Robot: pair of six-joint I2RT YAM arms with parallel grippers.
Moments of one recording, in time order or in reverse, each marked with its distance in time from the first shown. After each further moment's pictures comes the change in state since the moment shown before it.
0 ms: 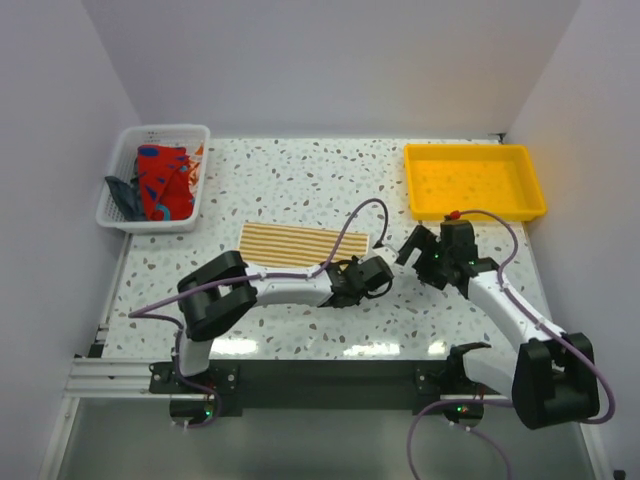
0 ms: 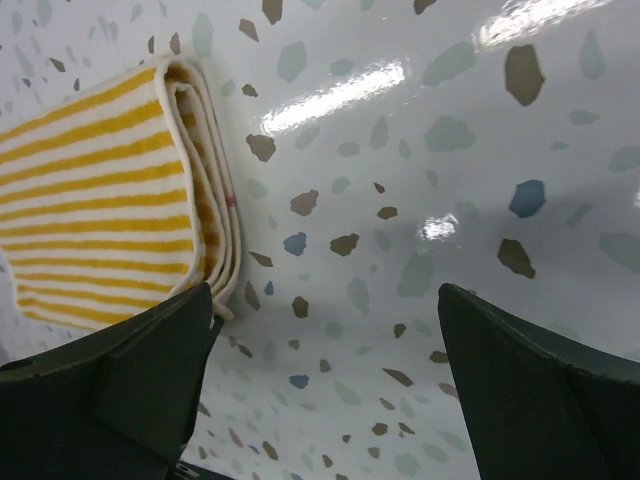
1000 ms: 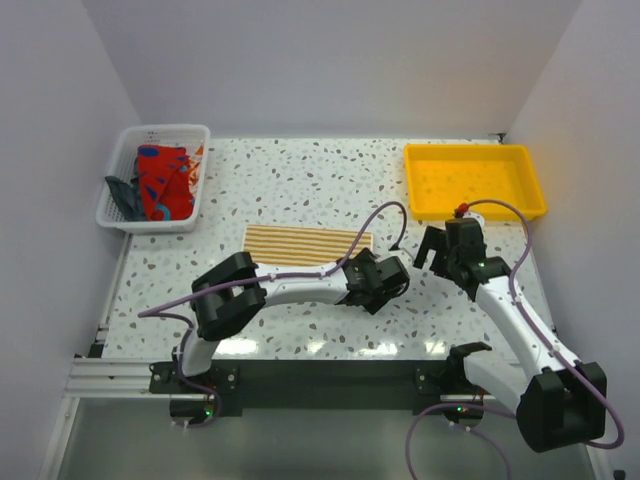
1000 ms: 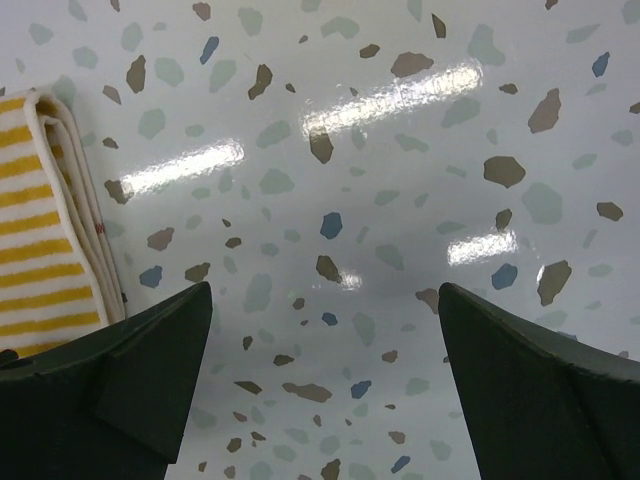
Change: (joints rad) left arm -0.034 0.058 0.188 -0.197 0.047 0.003; right arm 0.021 -0.102 0.085 -0.191 0.334 -0.243
